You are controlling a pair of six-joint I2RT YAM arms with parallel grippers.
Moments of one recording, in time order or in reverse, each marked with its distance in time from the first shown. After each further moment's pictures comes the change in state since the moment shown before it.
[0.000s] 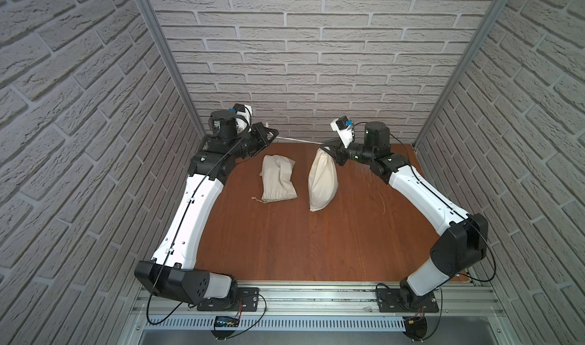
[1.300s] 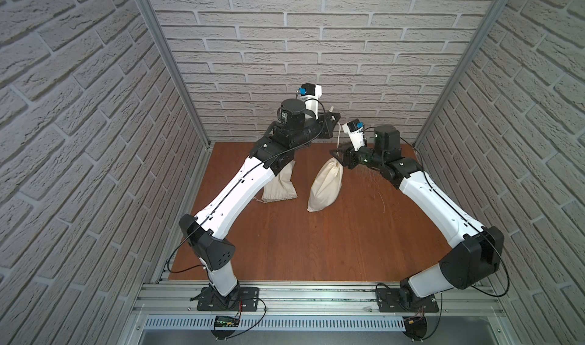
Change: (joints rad) left arm -0.430 0.344 0.318 0.199 -0.261 0.188; right arm -0.006 -0.092 -0.046 -0.113 0.126 0.115
